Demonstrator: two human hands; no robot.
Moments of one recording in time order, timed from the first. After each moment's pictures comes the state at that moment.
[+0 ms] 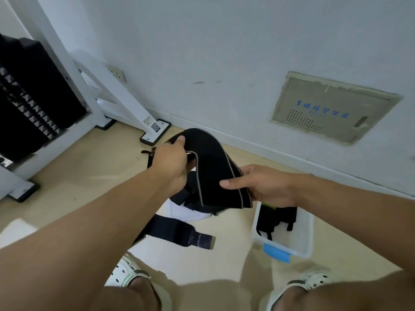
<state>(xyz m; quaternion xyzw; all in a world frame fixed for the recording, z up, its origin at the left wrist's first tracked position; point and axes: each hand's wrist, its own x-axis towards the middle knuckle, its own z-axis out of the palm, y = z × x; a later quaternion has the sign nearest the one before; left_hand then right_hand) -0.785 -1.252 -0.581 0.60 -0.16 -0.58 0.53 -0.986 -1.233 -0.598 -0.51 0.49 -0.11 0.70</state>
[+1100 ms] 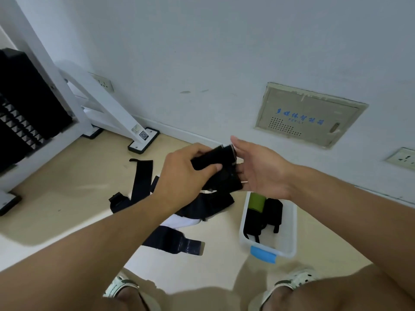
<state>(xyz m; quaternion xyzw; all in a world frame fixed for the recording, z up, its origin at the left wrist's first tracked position) -0.807 -1.215 -0.583 0.55 -0.65 -0.34 0.40 -1.001 -1.229 -0.555 -0.38 0.54 -0.25 0.71</state>
